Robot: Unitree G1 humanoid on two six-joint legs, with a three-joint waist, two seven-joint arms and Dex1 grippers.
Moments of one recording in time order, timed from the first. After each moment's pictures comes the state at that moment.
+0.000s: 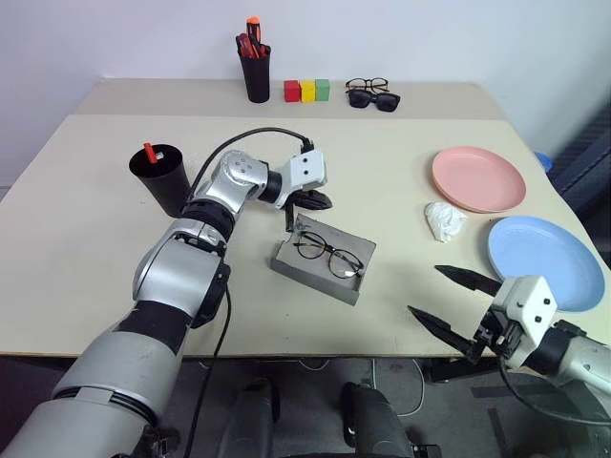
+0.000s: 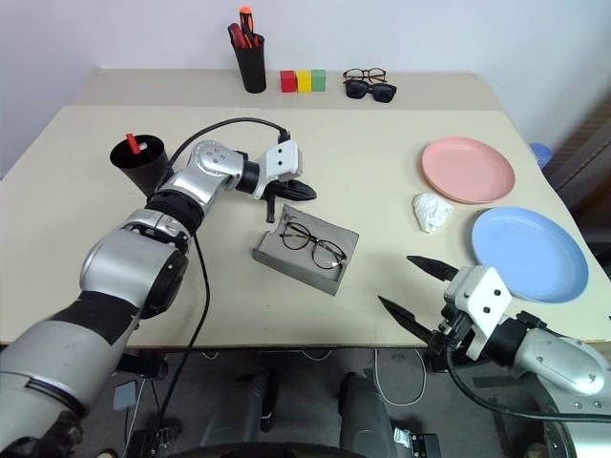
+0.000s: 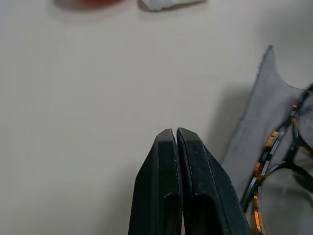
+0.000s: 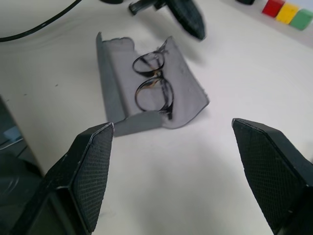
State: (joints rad) left arm -1.33 0.21 -0.22 1.34 0.18 -0.30 -1.20; right arm 0.35 -0.61 -0.41 -0.72 0.42 0.34 0.85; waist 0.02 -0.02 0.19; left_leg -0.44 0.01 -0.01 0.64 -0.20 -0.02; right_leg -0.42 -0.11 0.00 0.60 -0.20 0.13
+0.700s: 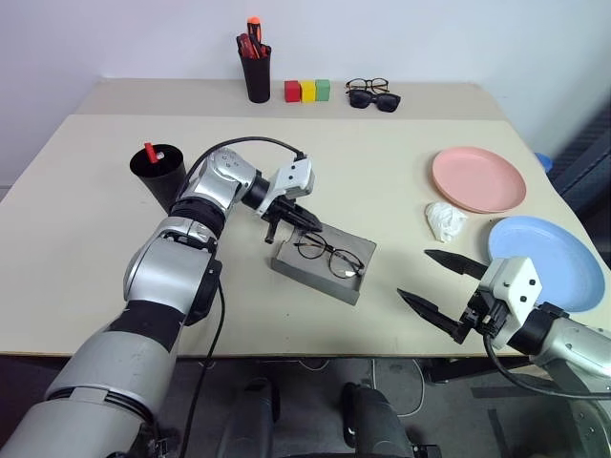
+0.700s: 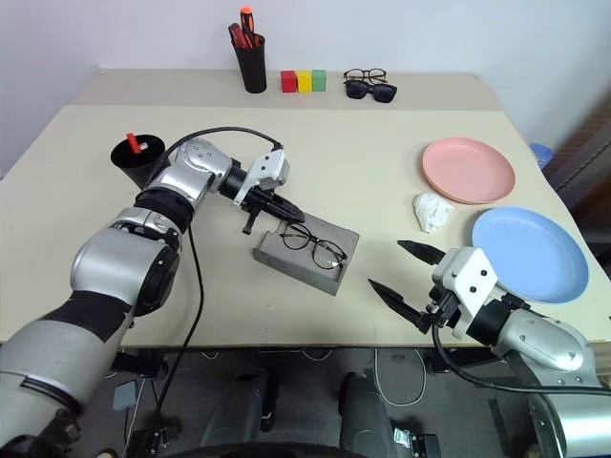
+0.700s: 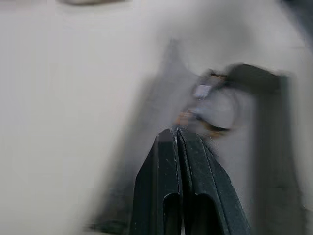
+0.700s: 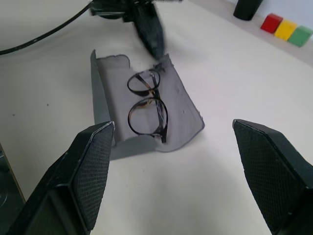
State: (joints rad) left arm -1.33 0.25 -0.18 1.33 0.18 -0.26 -1.37; right arm 0.24 -0.64 -0.32 -0.66 0.44 0.36 0.79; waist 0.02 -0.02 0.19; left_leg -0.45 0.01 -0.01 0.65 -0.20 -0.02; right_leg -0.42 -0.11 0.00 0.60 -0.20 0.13
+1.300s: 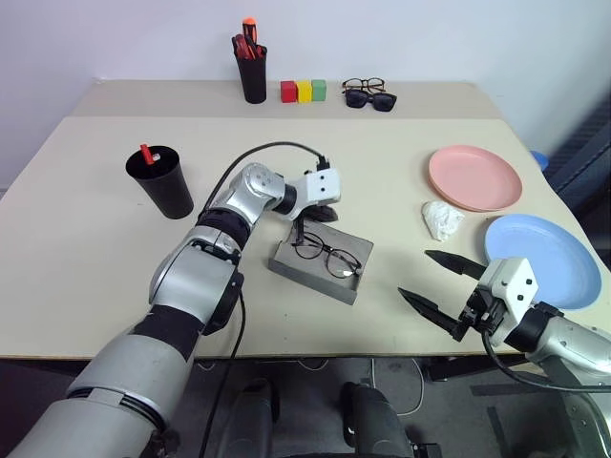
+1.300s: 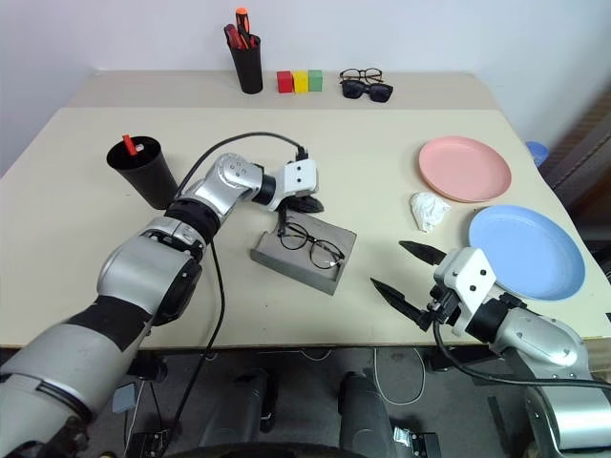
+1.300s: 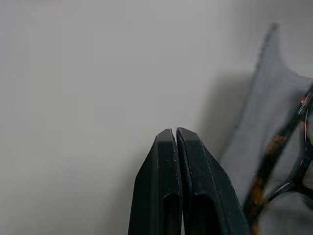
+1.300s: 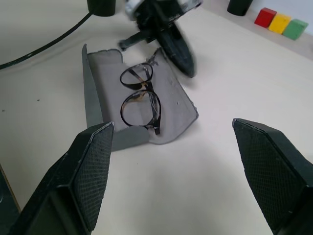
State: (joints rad) left arm -1.29 0.17 -0.22 1.33 0.27 -0.24 -1.19; right arm 0.24 -0.64 -0.30 -0.60 0.43 0.30 0.79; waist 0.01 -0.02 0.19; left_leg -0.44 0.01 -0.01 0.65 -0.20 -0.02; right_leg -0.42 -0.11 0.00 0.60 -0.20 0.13
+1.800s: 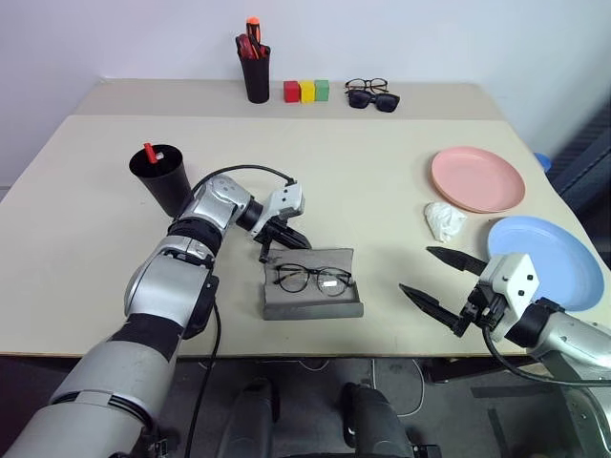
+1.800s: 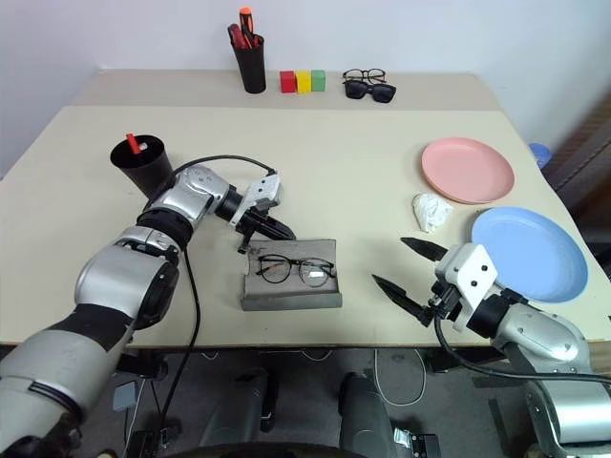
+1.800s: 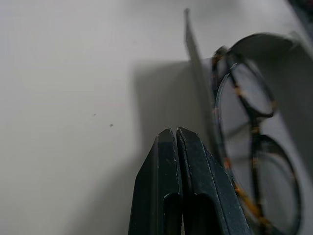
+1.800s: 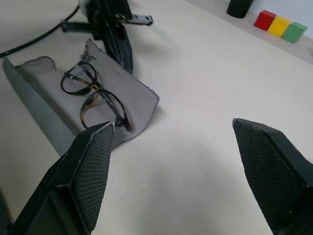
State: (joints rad) left arm -1.22 0.28 -0.17 1.29 0.18 -0.14 -1.58; right arm 0.20 -0.65 -0.30 -0.57 0.43 0.29 0.80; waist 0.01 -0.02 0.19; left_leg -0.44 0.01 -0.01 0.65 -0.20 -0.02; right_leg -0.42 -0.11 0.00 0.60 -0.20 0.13
